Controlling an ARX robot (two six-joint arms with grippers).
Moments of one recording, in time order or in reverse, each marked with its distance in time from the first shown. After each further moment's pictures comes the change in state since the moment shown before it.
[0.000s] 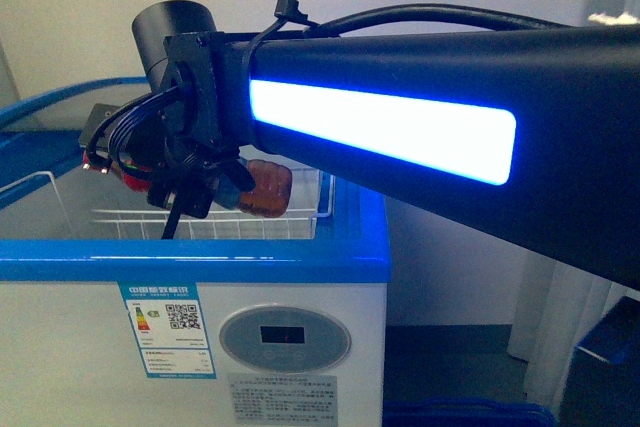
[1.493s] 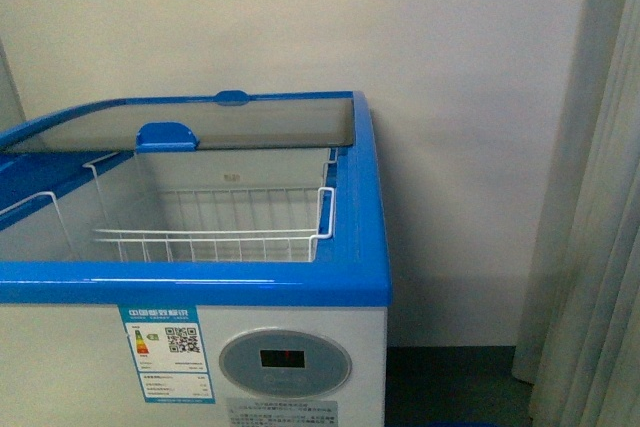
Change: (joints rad) left arm 0.000 0.000 0.000 0.000 0.000 0.000; right arm -0.271 -0.823 -0.713 0.185 0.079 1.042
